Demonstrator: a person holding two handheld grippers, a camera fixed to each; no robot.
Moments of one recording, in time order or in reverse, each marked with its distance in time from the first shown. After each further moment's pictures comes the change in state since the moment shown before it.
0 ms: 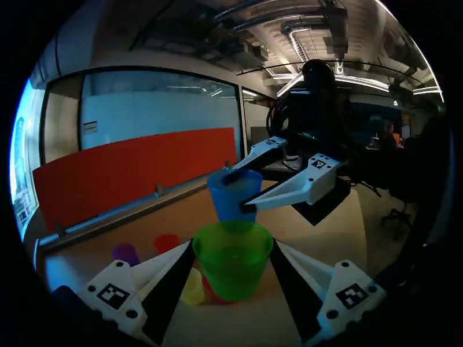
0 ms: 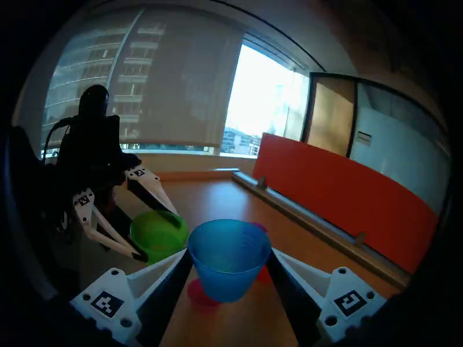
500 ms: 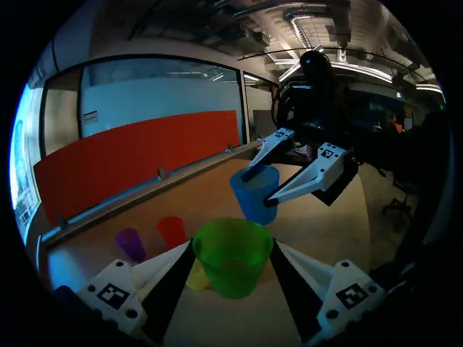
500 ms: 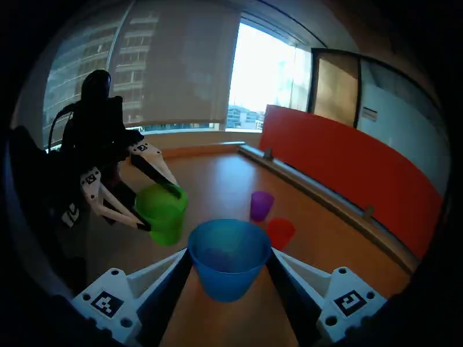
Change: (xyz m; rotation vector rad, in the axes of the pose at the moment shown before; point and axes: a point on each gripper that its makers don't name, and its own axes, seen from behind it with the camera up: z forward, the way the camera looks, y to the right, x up) left arm -0.031 -0.008 0.000 0.008 -0.102 0.007; right arm -0.051 -0.001 -0.012 0.053 -0.143 0.044
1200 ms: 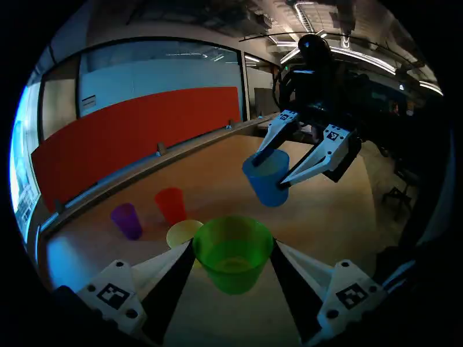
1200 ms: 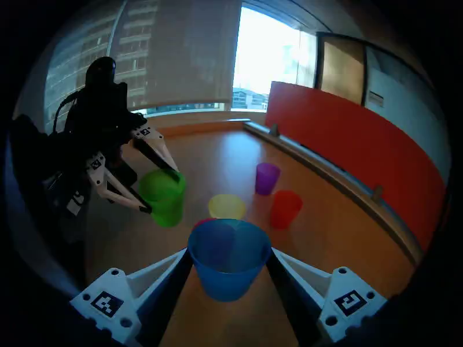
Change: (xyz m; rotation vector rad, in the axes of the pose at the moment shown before) left arm -0.050 -0.005 0.011 -0.003 -0.122 -0.007; right arm -0.053 0.005 0.005 0.040 -0.110 0.011
